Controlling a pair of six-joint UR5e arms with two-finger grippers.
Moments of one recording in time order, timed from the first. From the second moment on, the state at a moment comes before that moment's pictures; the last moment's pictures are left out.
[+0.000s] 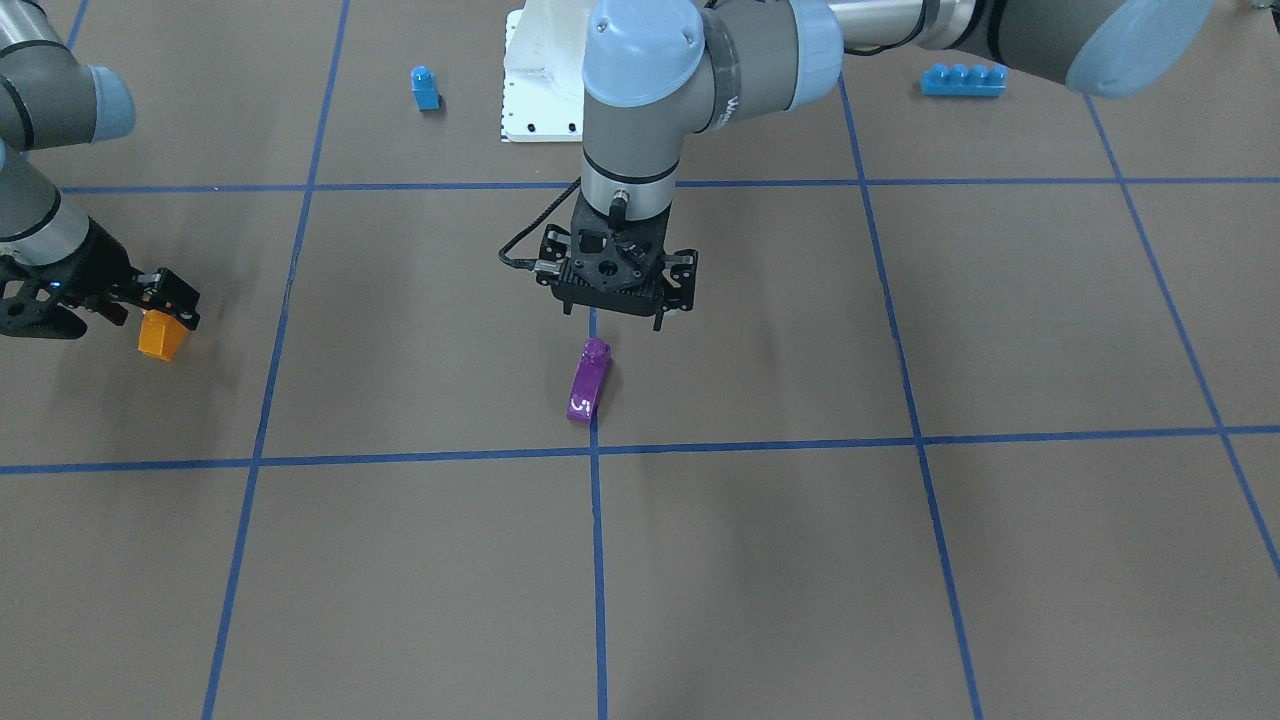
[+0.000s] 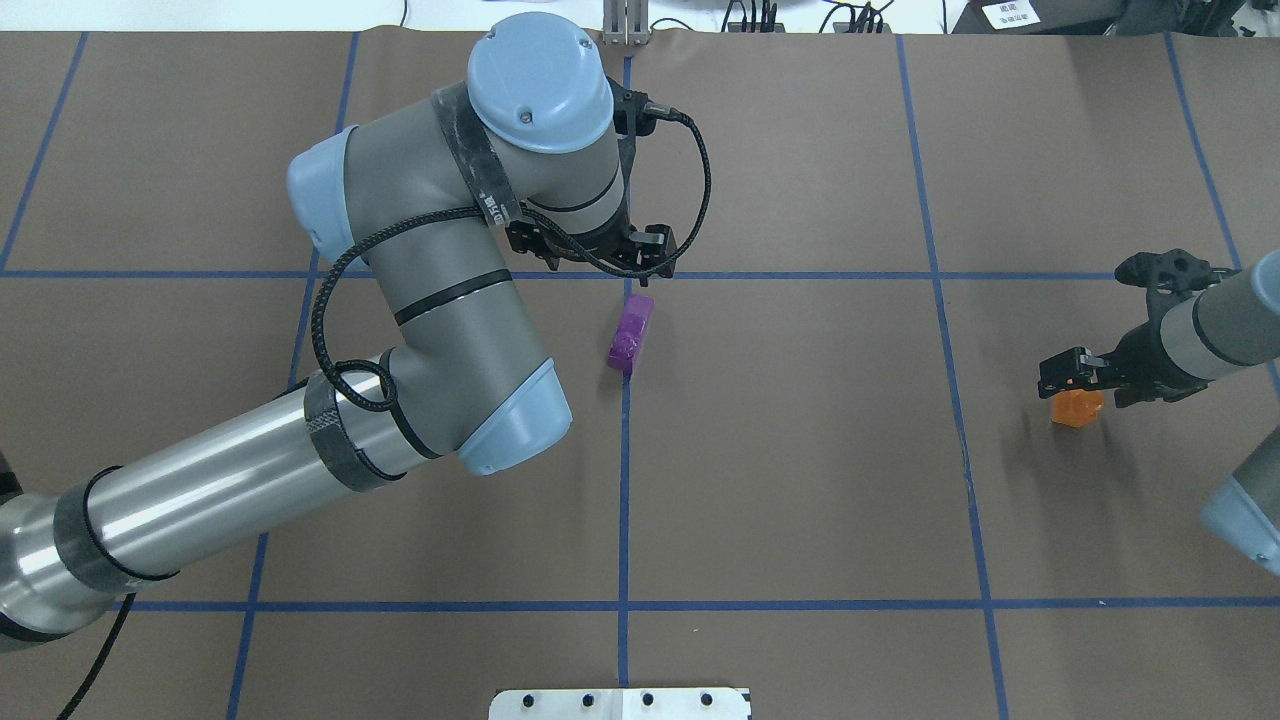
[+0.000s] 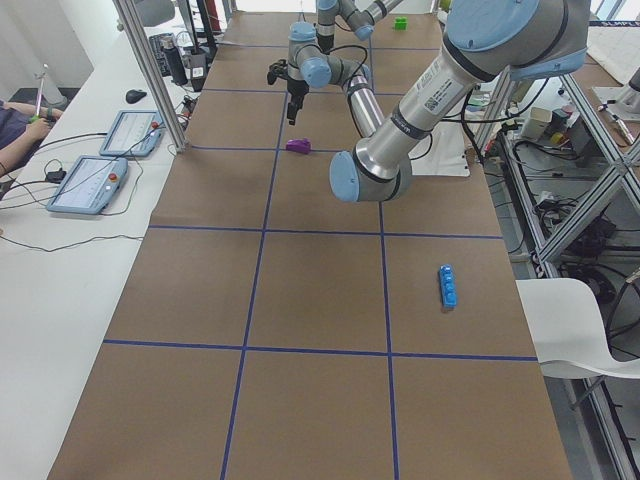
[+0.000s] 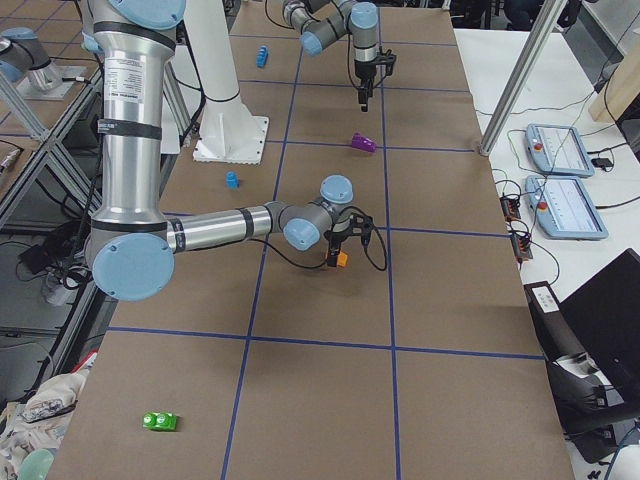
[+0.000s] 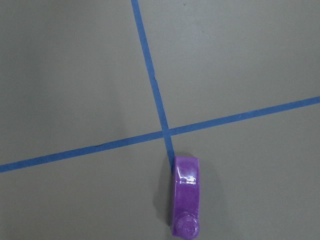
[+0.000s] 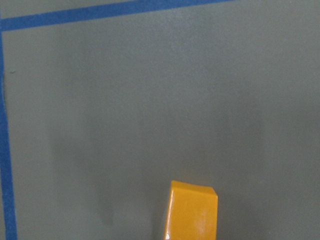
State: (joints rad) left arm -0.63 -2.51 -1.56 -1.48 -1.90 -0.94; right arm 0.86 -1.64 1.72 -1.03 2.13 1.03
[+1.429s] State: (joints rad) left arm -0.85 -2.16 -1.78 -1.48 -2.05 -0.65; right arm 0.82 -1.16 1.83 -1.63 2.13 1.08
